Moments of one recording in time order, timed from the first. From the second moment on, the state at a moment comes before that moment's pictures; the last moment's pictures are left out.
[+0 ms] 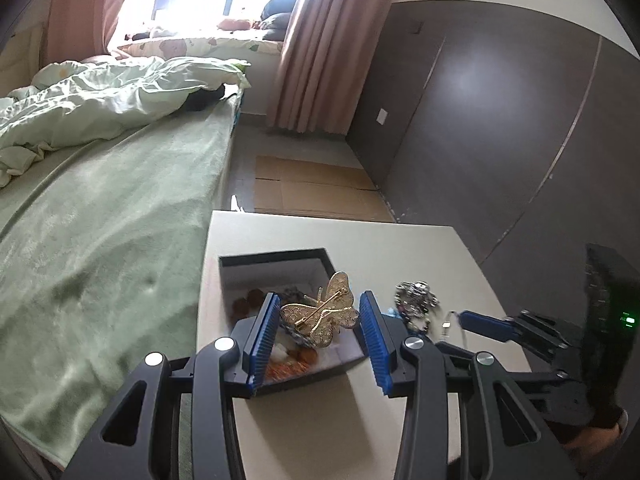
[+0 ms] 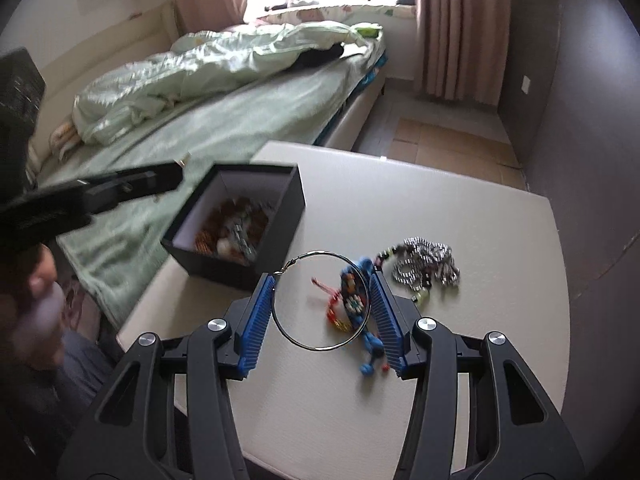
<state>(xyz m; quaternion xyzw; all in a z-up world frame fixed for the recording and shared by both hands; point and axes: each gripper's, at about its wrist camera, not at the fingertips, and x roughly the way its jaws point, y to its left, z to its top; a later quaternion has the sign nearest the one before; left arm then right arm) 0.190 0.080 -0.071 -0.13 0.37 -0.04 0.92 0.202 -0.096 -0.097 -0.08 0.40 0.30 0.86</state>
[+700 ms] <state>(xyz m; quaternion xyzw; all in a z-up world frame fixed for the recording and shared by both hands) 0.211 0.119 -0.089 -0.19 0.37 -0.01 0.91 0.219 -0.058 -0.083 -0.01 0.38 0.27 0.88</state>
